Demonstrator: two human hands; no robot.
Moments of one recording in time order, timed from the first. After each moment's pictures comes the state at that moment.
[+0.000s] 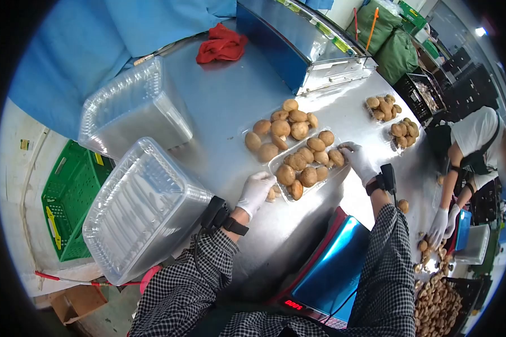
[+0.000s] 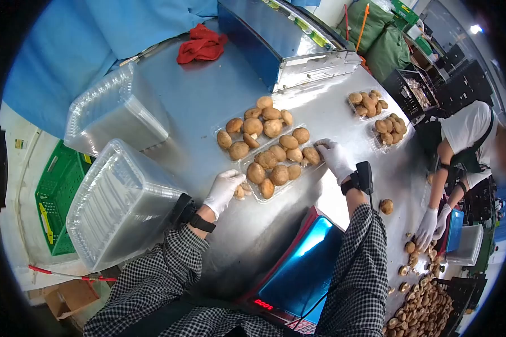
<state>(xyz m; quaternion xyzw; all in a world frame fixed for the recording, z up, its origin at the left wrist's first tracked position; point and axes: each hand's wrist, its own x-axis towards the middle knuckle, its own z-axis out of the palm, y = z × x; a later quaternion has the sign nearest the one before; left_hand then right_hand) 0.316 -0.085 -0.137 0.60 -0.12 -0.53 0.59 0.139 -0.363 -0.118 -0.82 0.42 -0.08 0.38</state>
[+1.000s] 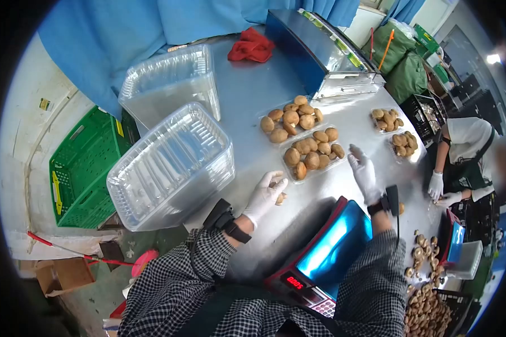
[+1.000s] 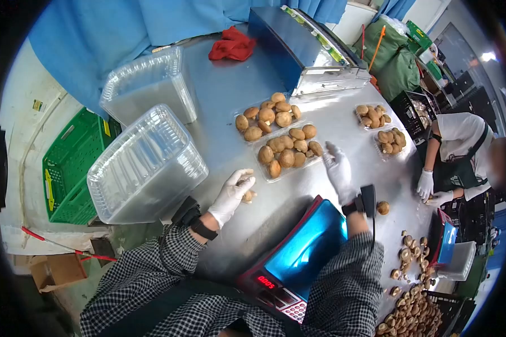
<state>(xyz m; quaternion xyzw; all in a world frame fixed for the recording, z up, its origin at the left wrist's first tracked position) 0.274 -0.015 -0.079 0.60 -0.15 -0.47 0.63 0.124 -0.279 -0.055 -0.86 0.34 -0.19 0.34</state>
